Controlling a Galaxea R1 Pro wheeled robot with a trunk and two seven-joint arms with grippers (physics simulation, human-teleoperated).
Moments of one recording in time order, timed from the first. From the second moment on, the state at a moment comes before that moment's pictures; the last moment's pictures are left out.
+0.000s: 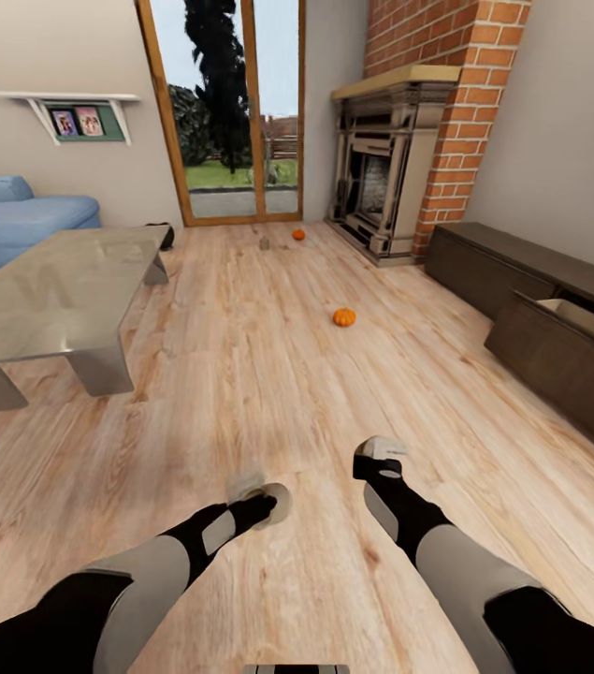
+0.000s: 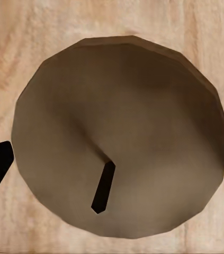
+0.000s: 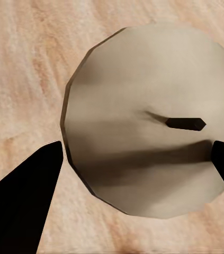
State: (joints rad) left arm -0.91 -0.17 -0.03 -0.02 0.44 0.10 -0.05; right arm -0.86 0.10 0.27 -0.37 -0.33 0.10 -0.33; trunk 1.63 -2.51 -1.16
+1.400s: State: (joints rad) left arm -0.88 -0.17 -0.02 -0.02 0.42 0.04 -0.05; right arm -0.79 0.13 0.26 -0.04 -0.32 -0.19 -0.33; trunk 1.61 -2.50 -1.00
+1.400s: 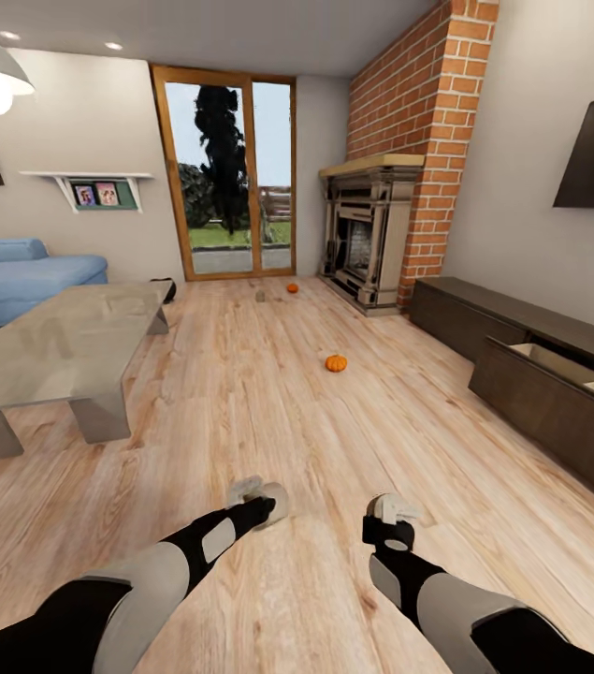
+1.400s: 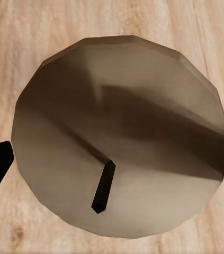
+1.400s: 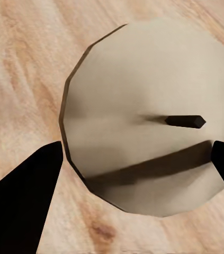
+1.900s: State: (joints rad) left arm -0.77 -0.11 -0.02 -0.02 0.42 0.03 -0.04; right arm -0.71 0.08 0.26 0.02 -0.32 -0.28 -0.34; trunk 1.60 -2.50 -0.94
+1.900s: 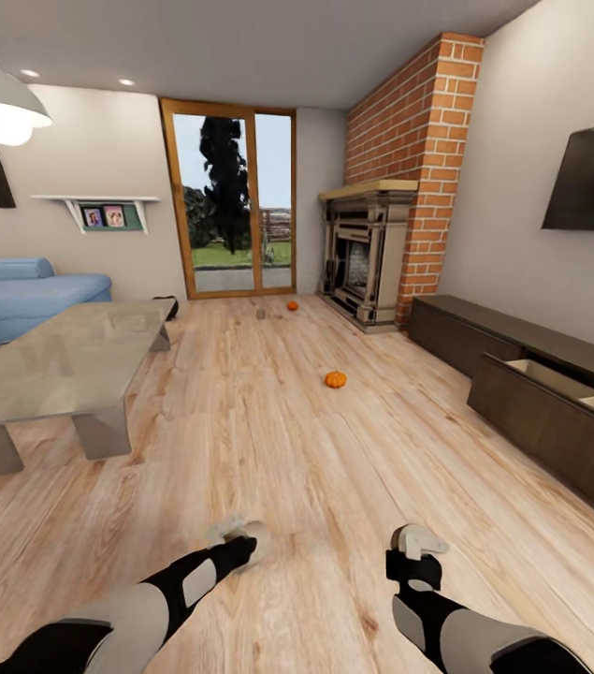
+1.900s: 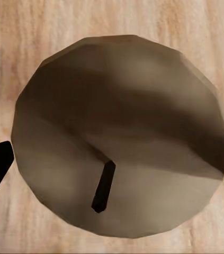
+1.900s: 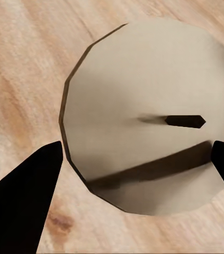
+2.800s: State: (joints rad) left arm -0.70 -0.06 -0.02 -0.02 0.42 0.00 -0.04; right arm -0.69 0.08 0.27 0.02 -0.32 -0.28 -0.33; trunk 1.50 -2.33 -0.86
